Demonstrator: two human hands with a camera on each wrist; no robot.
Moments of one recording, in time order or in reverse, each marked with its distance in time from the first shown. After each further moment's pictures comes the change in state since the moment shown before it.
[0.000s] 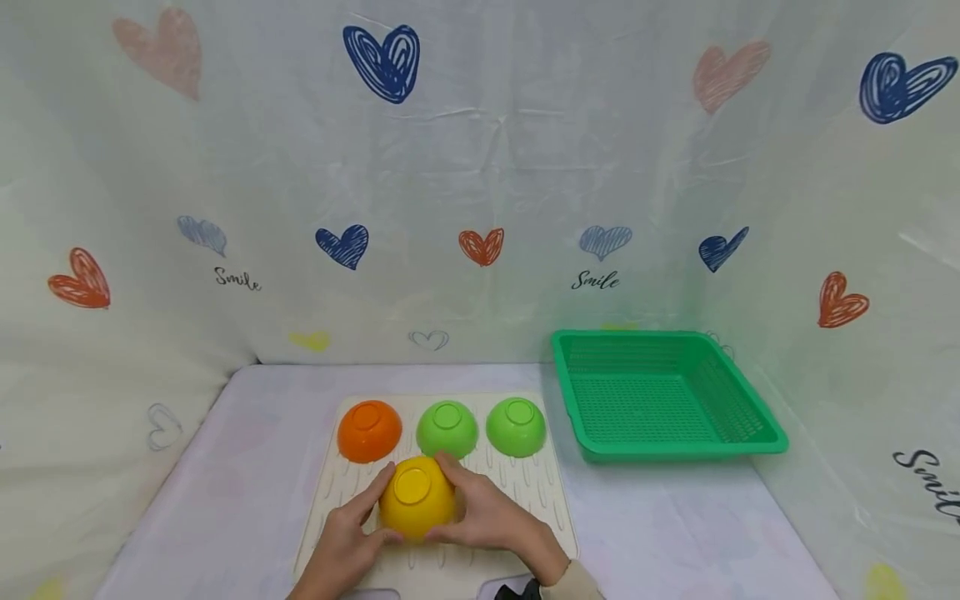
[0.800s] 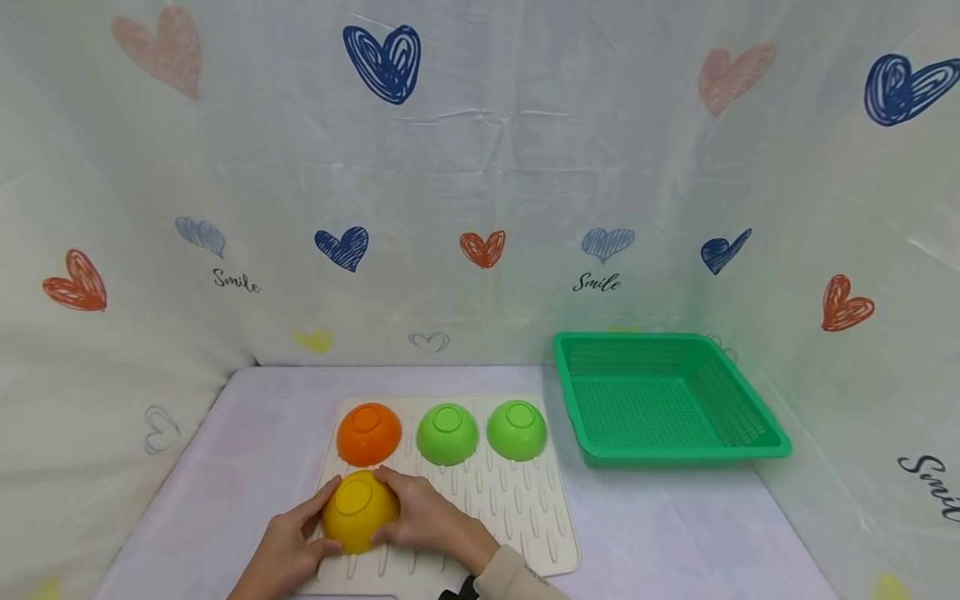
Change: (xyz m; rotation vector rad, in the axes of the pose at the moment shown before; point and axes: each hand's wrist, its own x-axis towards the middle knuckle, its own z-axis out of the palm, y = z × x) left_hand -0.004 -0.062 -0.057 -0.036 -0.209 -0.316; right_hand 0.061 -0.006 0.068 -0.056 -0.048 -0.031
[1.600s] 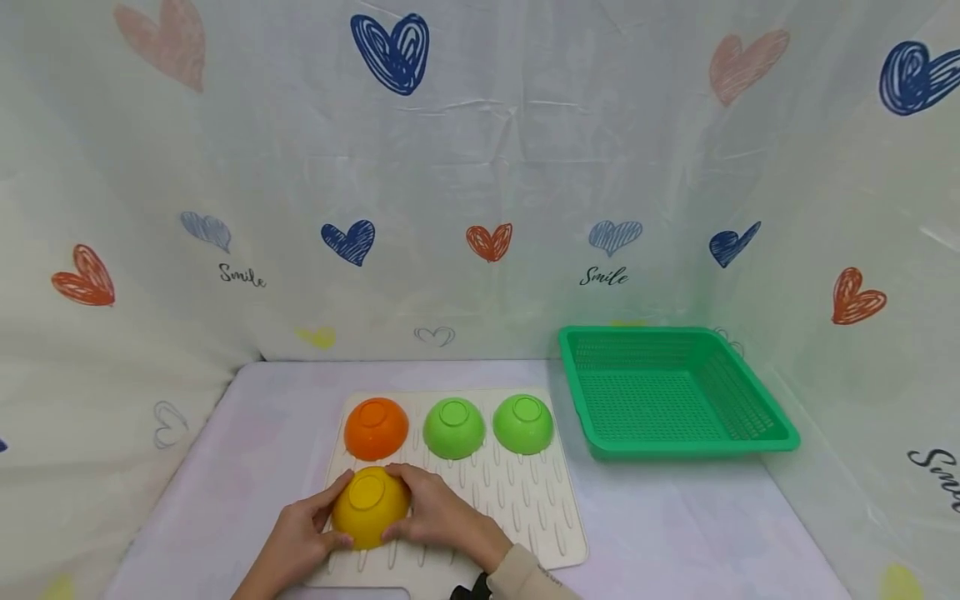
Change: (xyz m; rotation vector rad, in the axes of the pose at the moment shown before) left_hand 0.006 0.006 -0.003 0.024 0.007 0.005; right_hand -0.005 0.005 0.000 0.057 0.019 0.036
